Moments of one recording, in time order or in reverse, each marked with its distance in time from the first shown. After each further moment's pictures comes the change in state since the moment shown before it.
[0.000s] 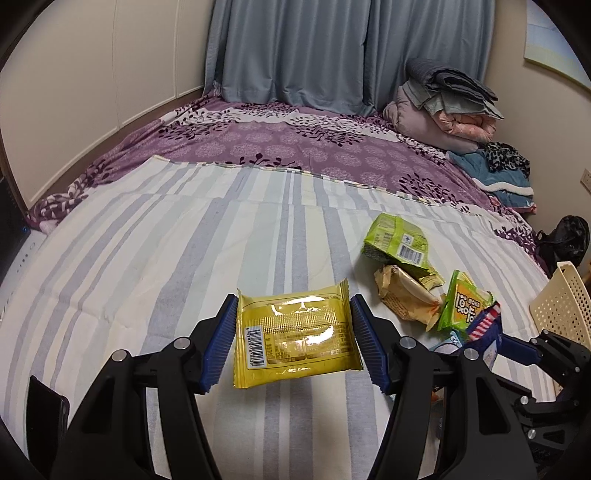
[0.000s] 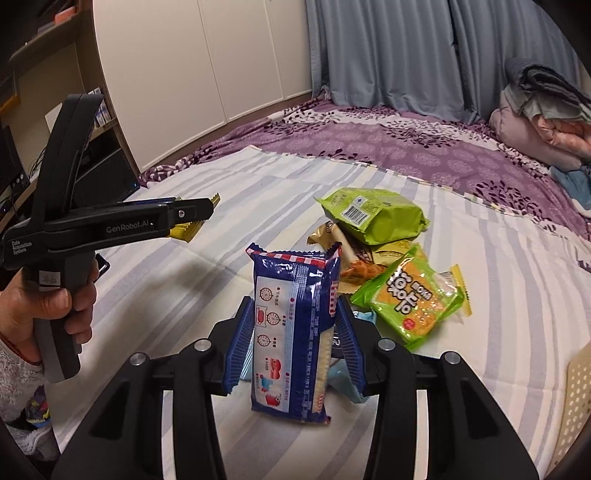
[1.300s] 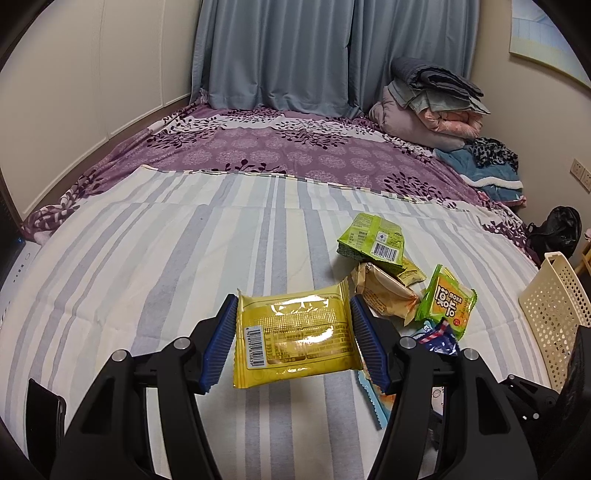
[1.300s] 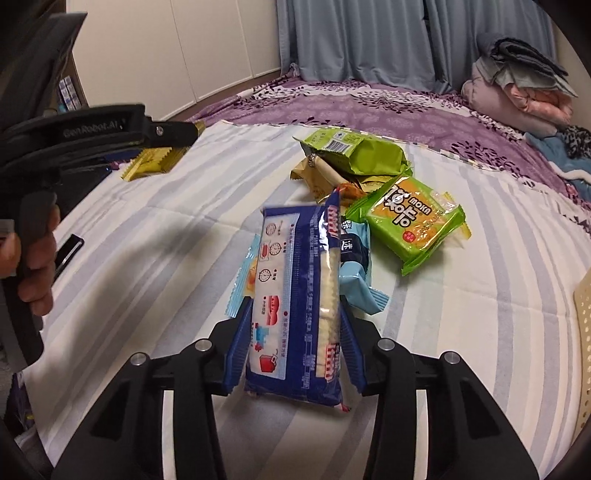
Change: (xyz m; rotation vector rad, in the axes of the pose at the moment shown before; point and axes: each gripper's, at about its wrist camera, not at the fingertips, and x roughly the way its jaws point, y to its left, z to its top) left arm -0.009 -0.014 -0.003 0.034 -0.012 -0.028; right arm 0.011 0.009 -0.049 0.087 0.075 -0.090
